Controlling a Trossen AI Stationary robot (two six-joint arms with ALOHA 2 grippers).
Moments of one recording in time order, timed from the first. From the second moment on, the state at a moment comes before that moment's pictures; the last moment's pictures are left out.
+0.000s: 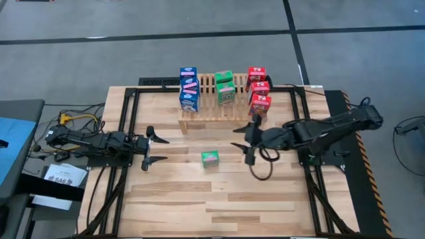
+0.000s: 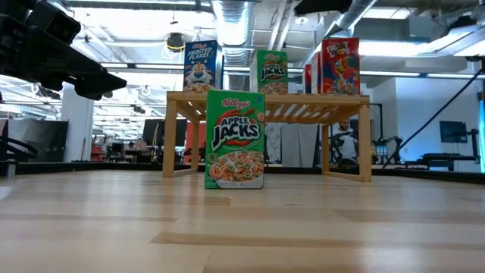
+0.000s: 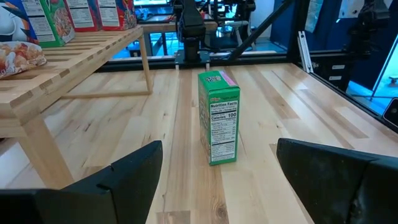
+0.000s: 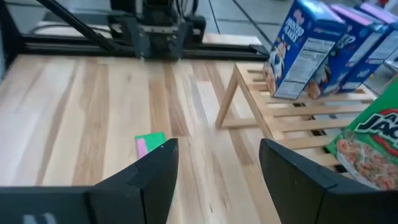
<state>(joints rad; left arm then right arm) -0.18 0.12 0.01 0.06 -0.18 0.03 0.27 1.22 1.05 -0.30 0.50 0.08</state>
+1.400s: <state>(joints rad) -0.18 0.13 0.01 0.06 -0.18 0.03 0.15 1.72 1.27 -0.26 0.11 -0.01</state>
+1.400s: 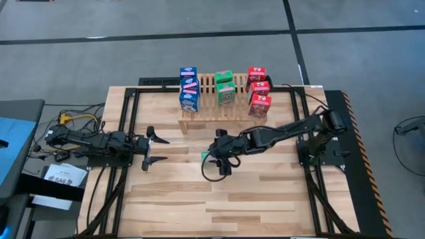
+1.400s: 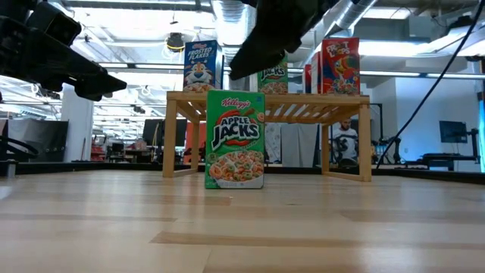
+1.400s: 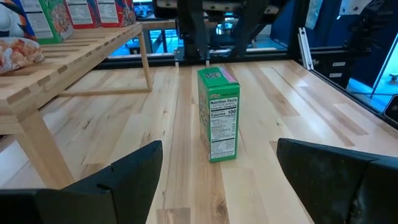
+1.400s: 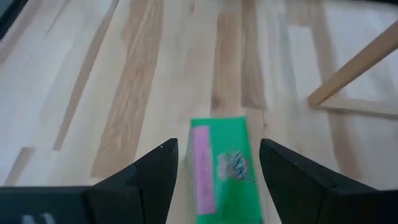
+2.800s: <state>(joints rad) -0.18 0.18 0.01 0.06 -0.18 0.03 0.15 1.79 1.27 -0.31 0.16 -0.02</state>
